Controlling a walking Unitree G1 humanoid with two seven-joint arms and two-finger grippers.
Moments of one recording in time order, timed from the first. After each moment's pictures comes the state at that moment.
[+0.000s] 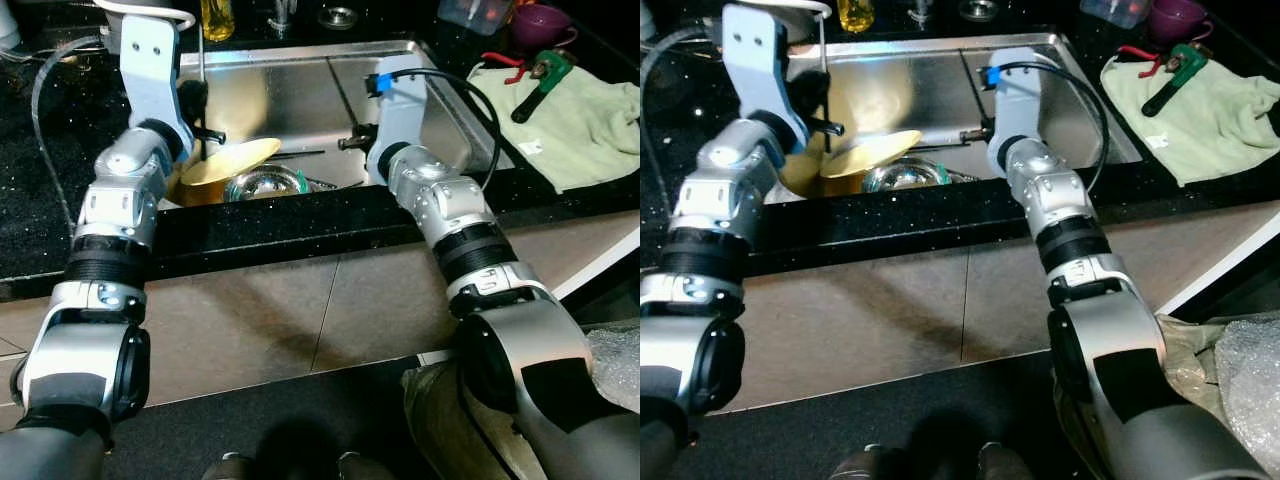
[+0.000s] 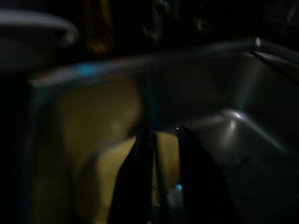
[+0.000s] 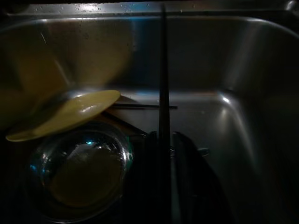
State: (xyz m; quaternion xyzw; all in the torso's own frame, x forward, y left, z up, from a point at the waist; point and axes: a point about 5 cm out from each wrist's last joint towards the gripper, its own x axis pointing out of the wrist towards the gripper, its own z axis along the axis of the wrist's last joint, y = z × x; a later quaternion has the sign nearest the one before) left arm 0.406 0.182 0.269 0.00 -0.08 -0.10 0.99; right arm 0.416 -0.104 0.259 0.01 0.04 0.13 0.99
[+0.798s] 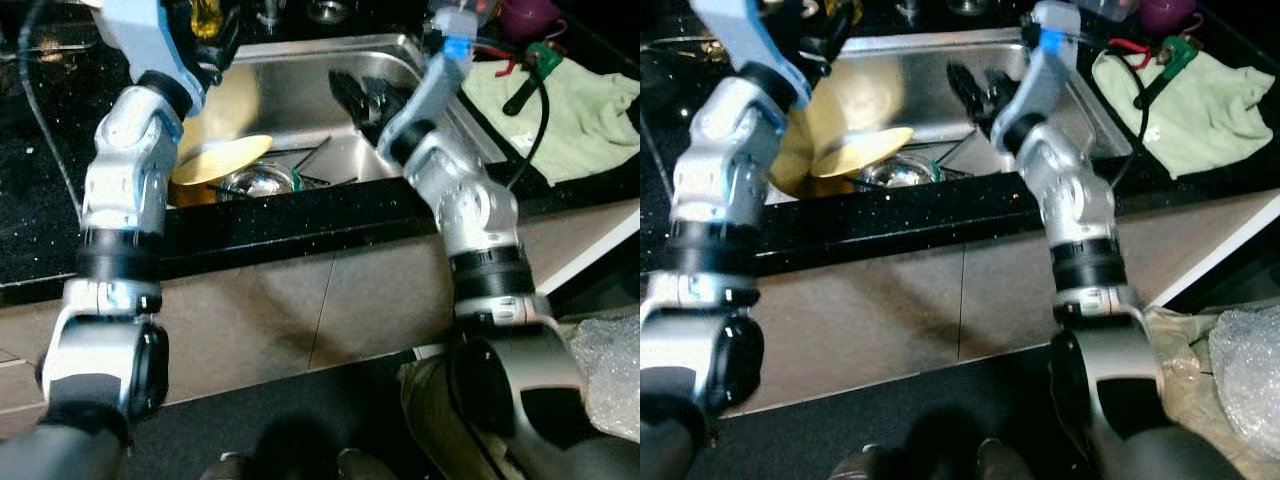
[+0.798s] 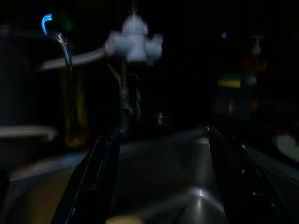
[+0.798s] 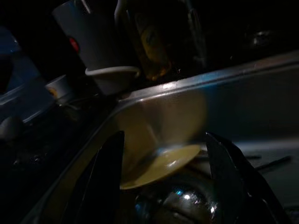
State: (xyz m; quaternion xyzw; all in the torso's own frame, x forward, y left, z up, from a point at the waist) left arm 0.361 0.156 0.320 -0.02 -0.25 -0.12 0.96; right arm 0.383 -0.104 0.274 0.19 -0.09 0.28 0.94
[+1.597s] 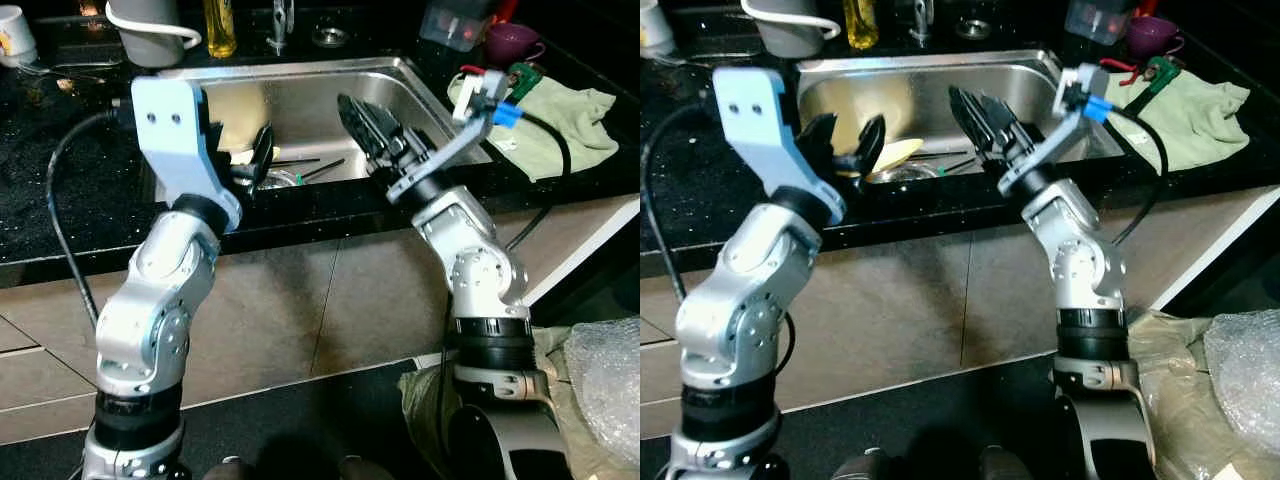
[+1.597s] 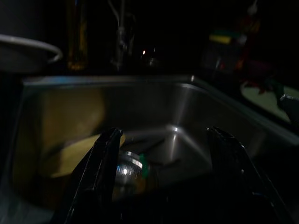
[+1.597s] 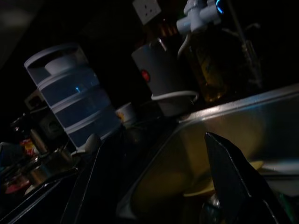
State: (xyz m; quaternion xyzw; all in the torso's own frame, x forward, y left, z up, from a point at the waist) left arm 0.286 0.126 0.262 -0.07 -0.12 -0.09 0.99; right arm 0.344 -0.110 0.255 0.27 -0.13 0.34 0.89
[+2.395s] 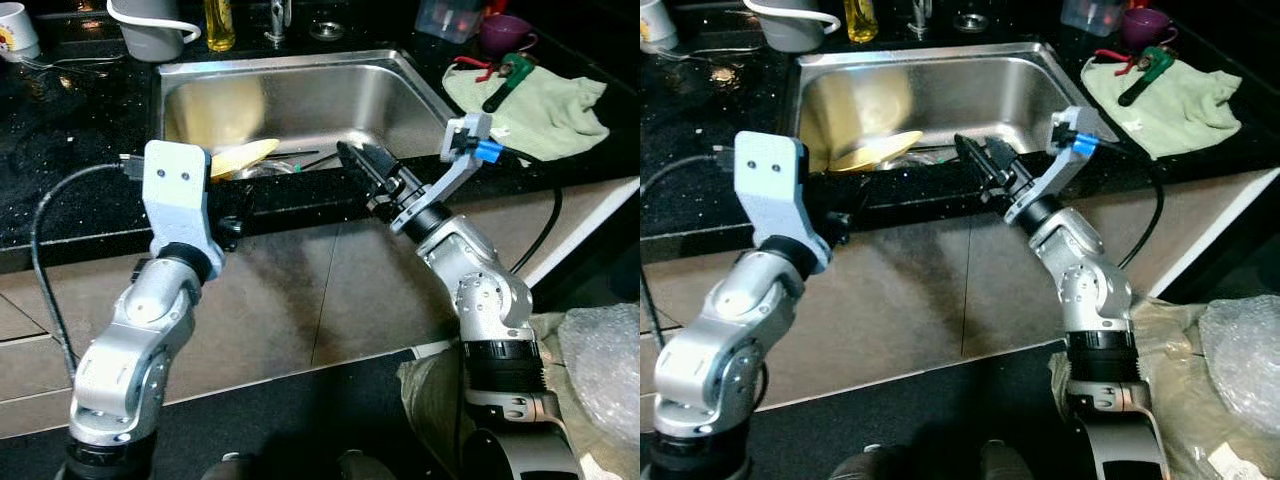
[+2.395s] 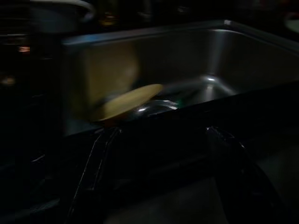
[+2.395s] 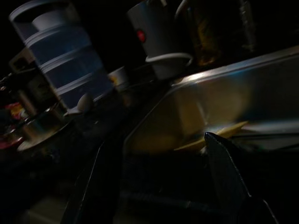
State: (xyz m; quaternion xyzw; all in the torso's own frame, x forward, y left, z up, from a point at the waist) left arm 0.273 0.153 0.230 0.02 -0.05 -0.03 1.00; right arm 0.339 -0.119 0.223 0.21 -0.08 0.34 0.91
